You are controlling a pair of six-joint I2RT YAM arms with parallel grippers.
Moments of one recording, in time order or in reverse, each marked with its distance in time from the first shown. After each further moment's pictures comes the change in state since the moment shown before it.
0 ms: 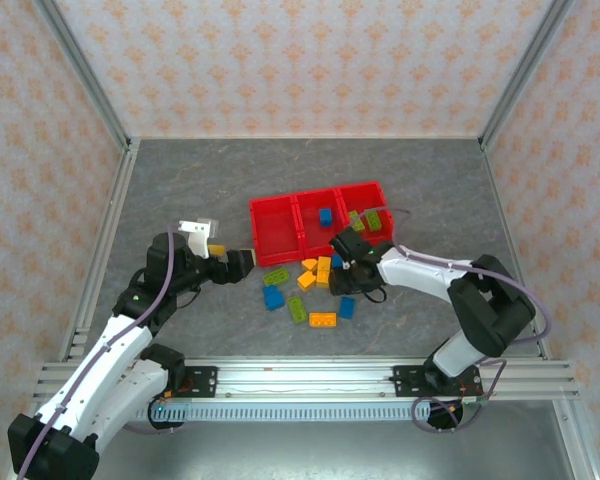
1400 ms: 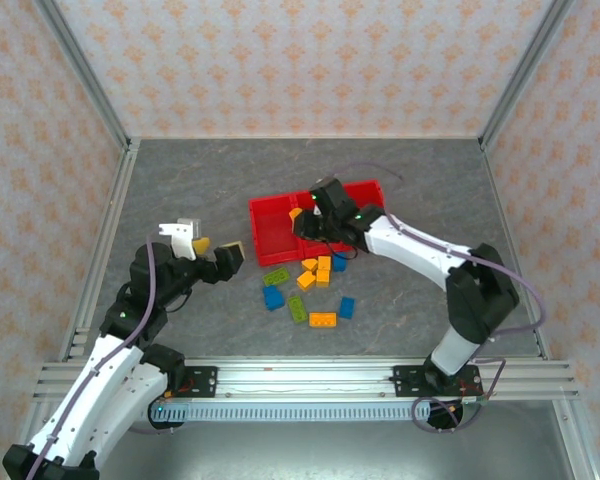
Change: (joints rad) left arm 0.000 -0.170 -0.003 -0.003 -0.145 0.008; right arm 0.015 0.120 0.401 0.159 -0.110 0.214
